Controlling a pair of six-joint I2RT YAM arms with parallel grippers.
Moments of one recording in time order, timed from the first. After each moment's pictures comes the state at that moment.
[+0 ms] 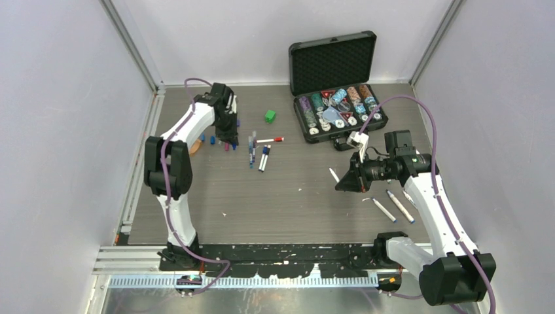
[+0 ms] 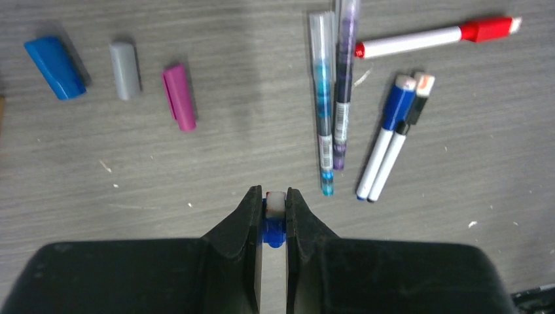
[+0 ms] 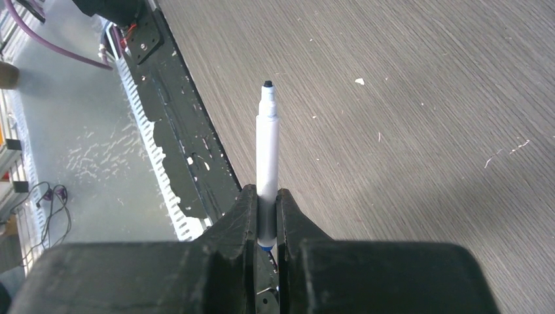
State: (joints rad) left arm -0.23 1.93 1.60 -0.87 0.13 -0.23; right arm 0.07 1.02 0.91 -0.98 -0.98 -0.48
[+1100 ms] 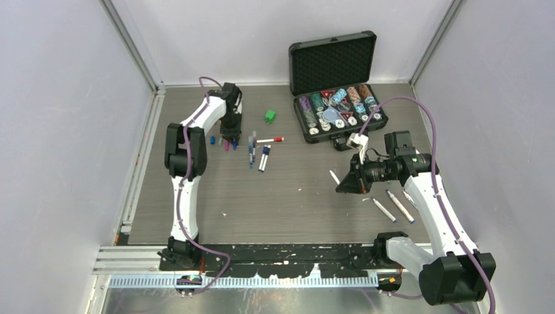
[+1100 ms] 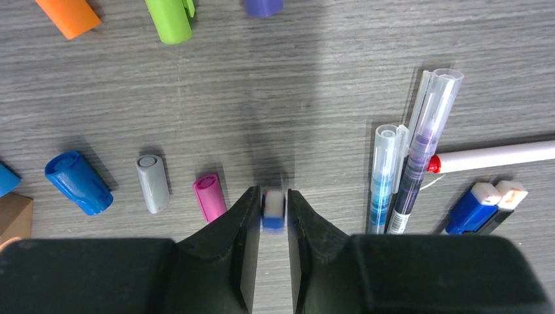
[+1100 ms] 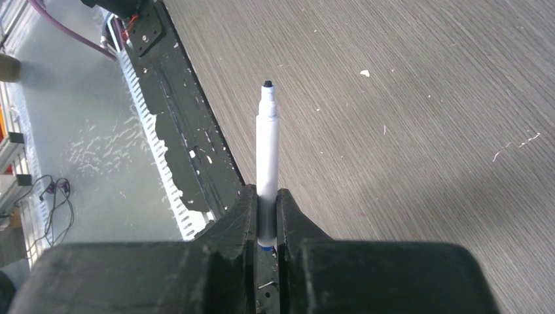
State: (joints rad) left arm -0.23 2.29 1.92 -0.97 0.02 -0.18; right arm 0.07 1.02 0.91 -1.01 -0.98 -0.51
